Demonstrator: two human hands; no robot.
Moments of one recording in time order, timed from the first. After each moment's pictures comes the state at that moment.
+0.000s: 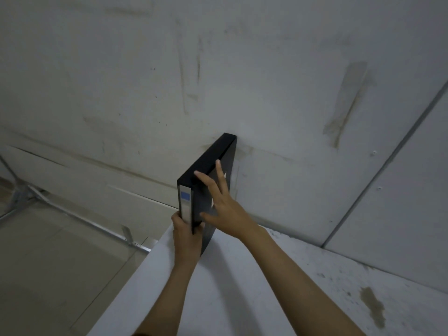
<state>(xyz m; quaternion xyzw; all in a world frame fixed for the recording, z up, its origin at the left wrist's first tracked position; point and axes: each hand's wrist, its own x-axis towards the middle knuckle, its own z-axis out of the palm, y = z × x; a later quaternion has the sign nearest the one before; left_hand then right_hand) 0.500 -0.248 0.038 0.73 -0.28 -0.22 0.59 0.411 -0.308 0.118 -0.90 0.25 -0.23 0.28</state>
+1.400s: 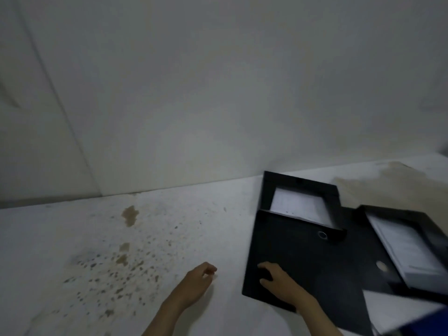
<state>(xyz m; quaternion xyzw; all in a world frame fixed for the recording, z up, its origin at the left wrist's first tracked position) -0.109 -0.096 -0.038 0.54 -0.67 -0.49 0.10 -0.352 -0.048 -0.038 -0.57 0.72 -0.07 0.39</state>
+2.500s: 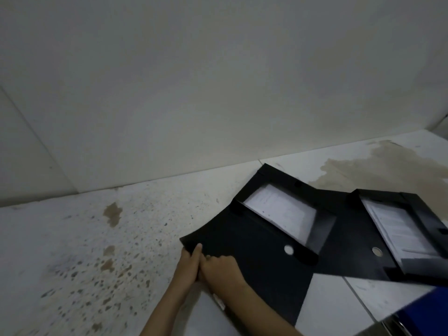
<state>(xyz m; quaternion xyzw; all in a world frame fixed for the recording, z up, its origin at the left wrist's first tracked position) -0.129 -0.129 -0.030 0.61 -0.43 -0.61 0.27 -0.225 -0.094 -0.007 -0.79 0.60 0.04 0.12</state>
